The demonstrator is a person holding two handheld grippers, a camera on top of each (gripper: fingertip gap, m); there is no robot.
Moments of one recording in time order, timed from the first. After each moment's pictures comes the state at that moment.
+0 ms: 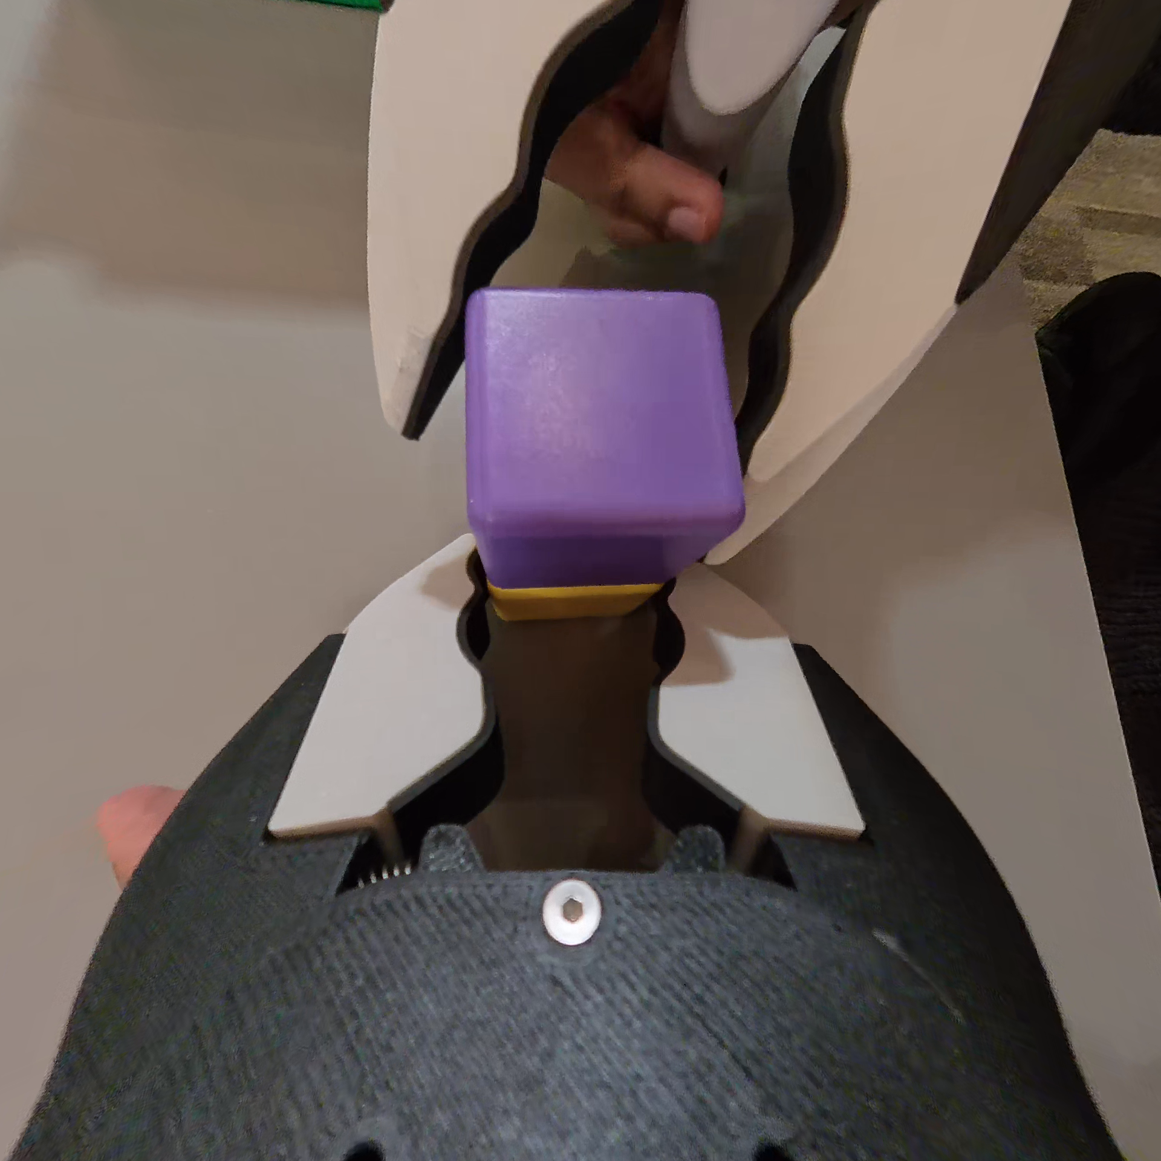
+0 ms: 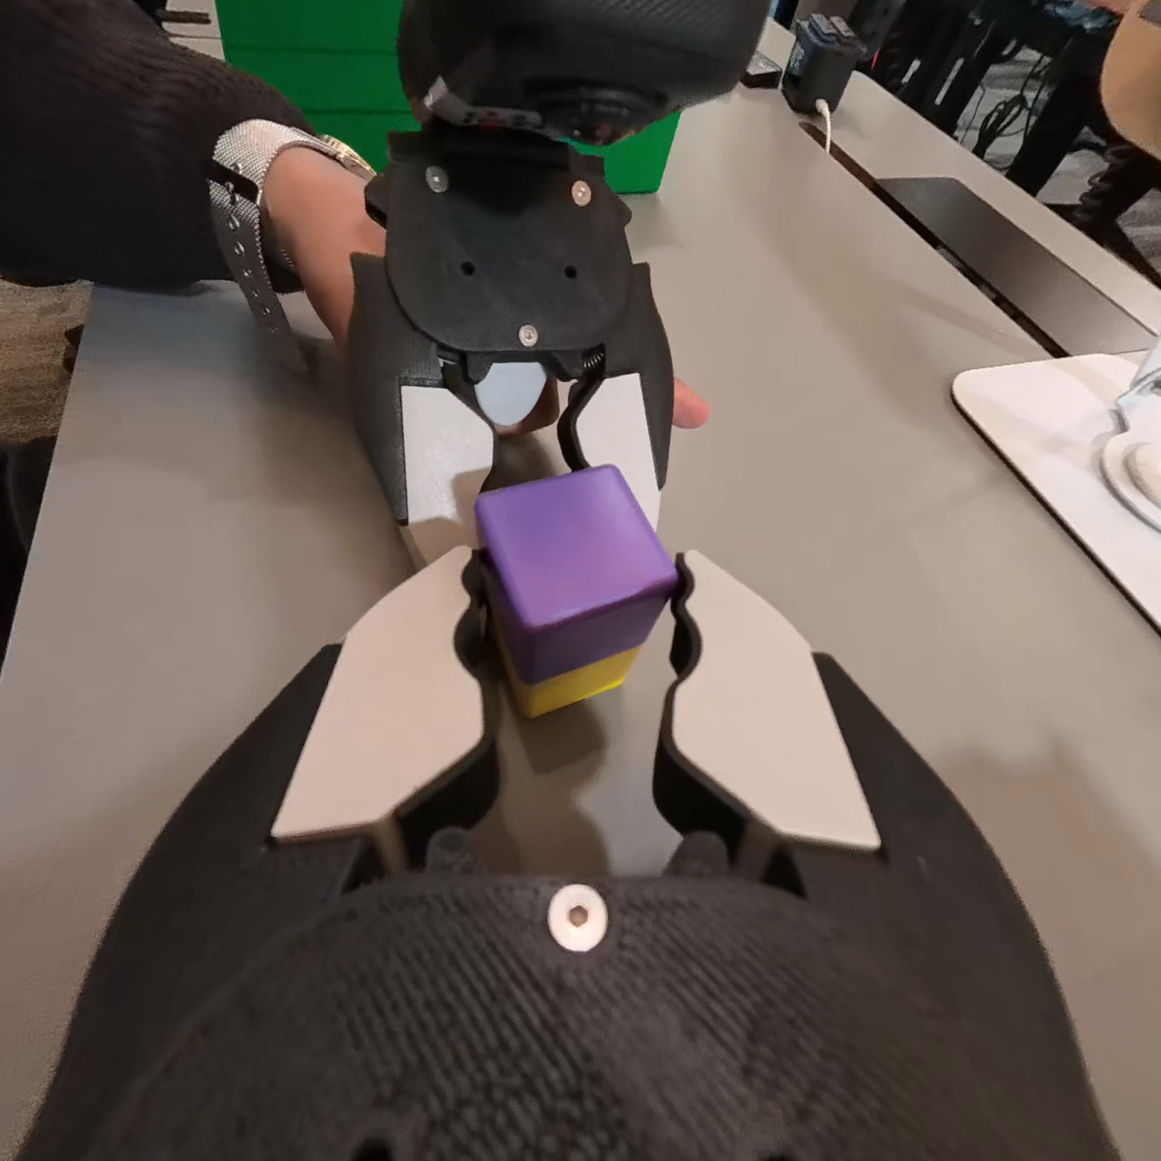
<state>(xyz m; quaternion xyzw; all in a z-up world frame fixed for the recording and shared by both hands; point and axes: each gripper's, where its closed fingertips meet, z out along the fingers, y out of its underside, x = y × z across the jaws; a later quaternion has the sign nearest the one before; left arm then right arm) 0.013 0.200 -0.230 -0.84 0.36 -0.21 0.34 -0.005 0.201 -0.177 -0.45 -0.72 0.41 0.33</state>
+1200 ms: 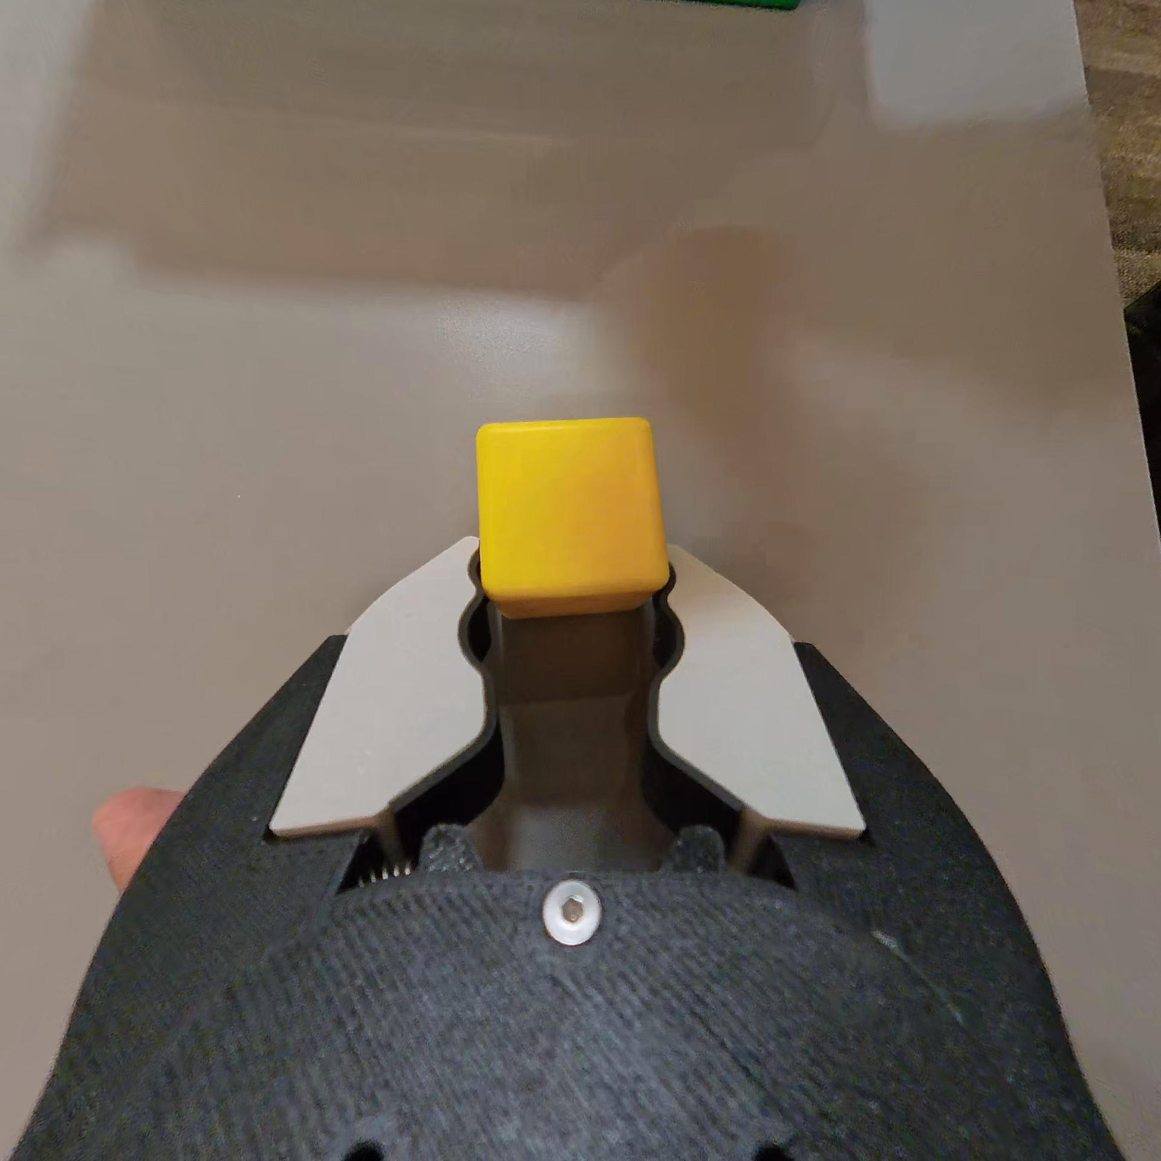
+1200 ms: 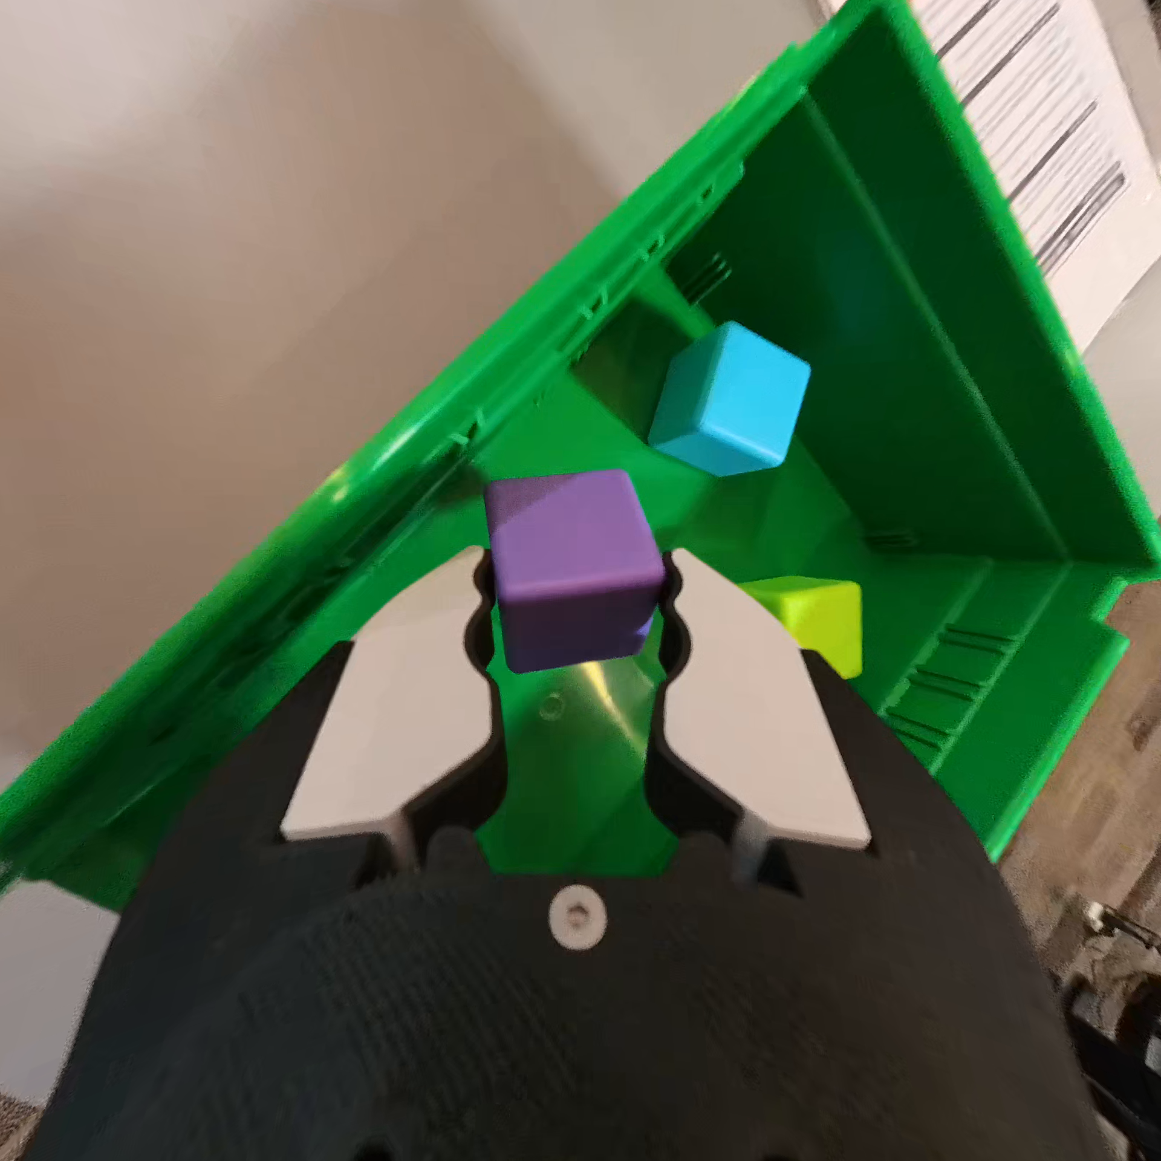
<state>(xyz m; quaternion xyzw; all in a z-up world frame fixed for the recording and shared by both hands) 0.008 0.205 -0.236 -0.85 0.36 -0.17 0.34 0.167 0.420 -0.180 -0.68 -0.68 0.04 0.28</state>
